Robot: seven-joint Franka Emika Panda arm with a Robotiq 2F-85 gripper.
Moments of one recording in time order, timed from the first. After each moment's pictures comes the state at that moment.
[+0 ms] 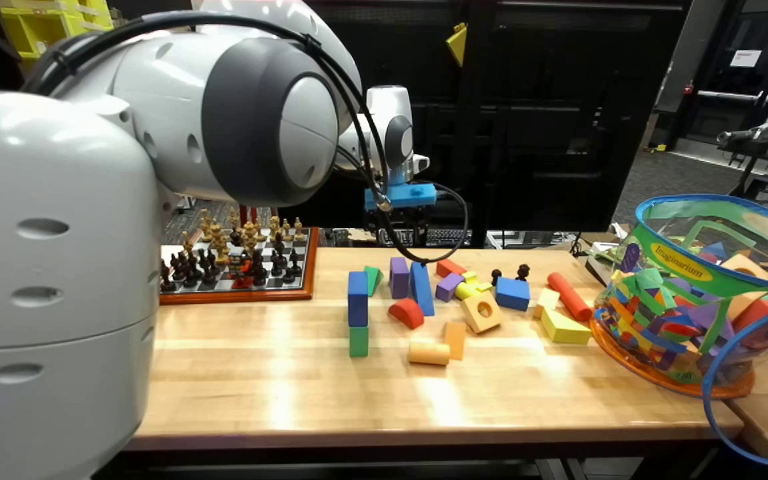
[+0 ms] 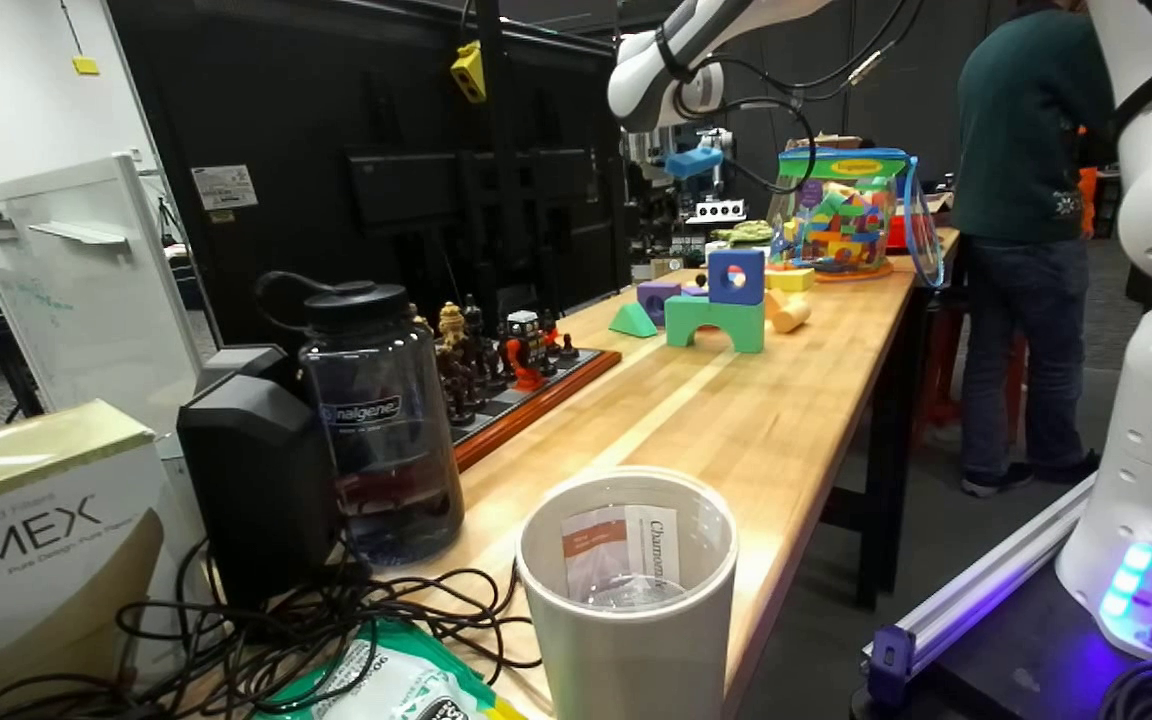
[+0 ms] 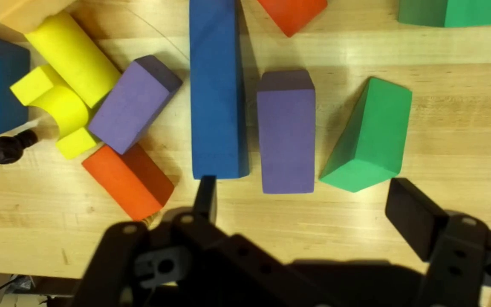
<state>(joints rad) -0.03 0.38 0.05 -1.61 -0.14 2.12 -0.30</state>
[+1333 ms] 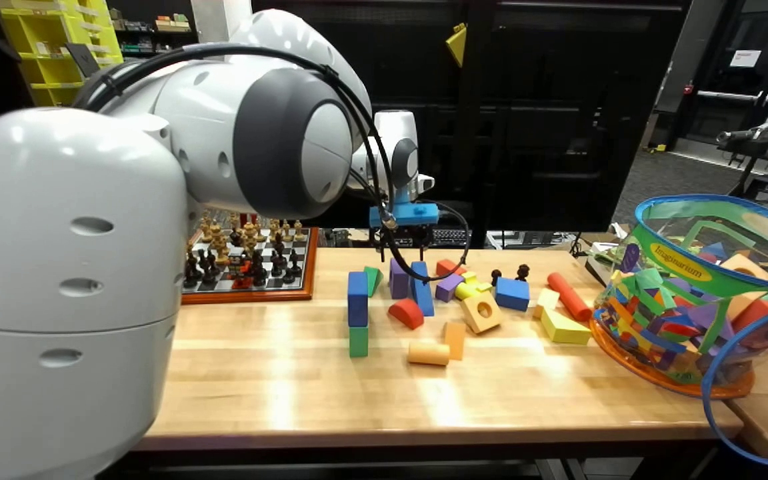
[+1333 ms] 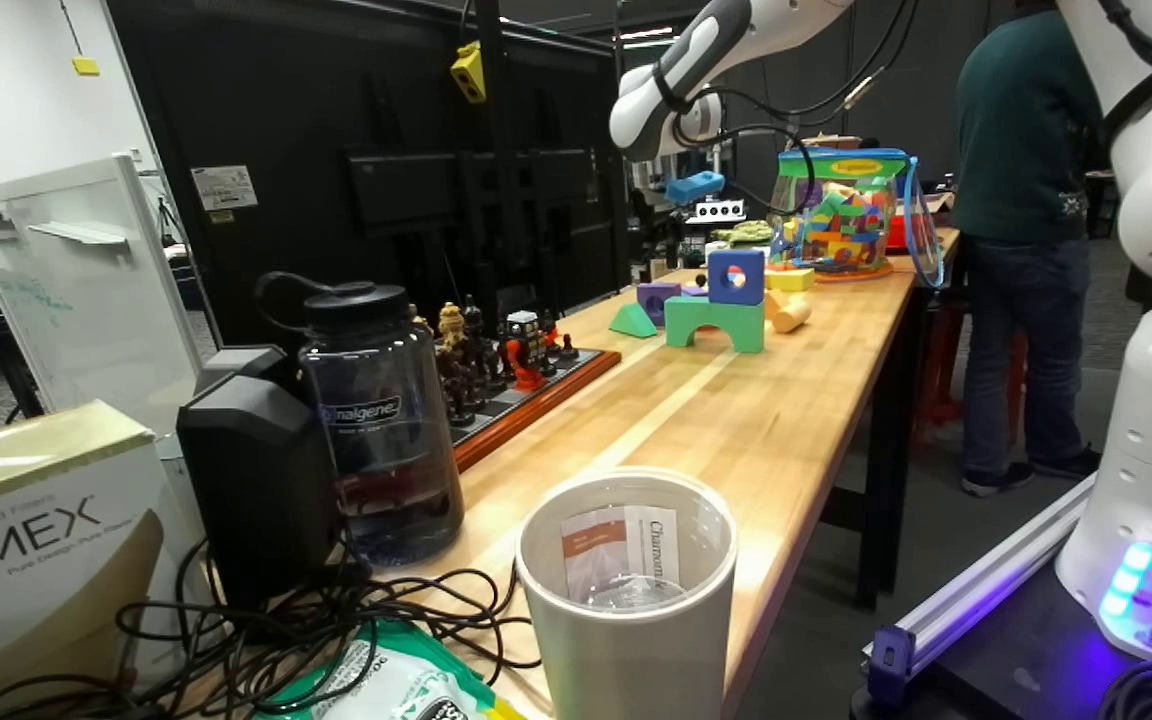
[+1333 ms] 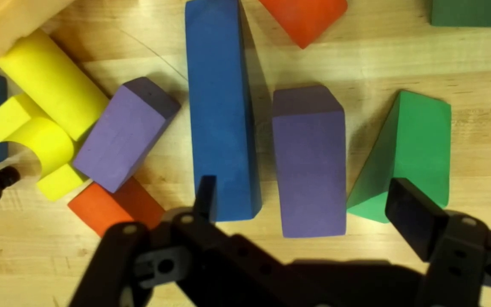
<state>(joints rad) -0.02 0.46 0.03 -1.59 -0.13 2.13 -0.26</state>
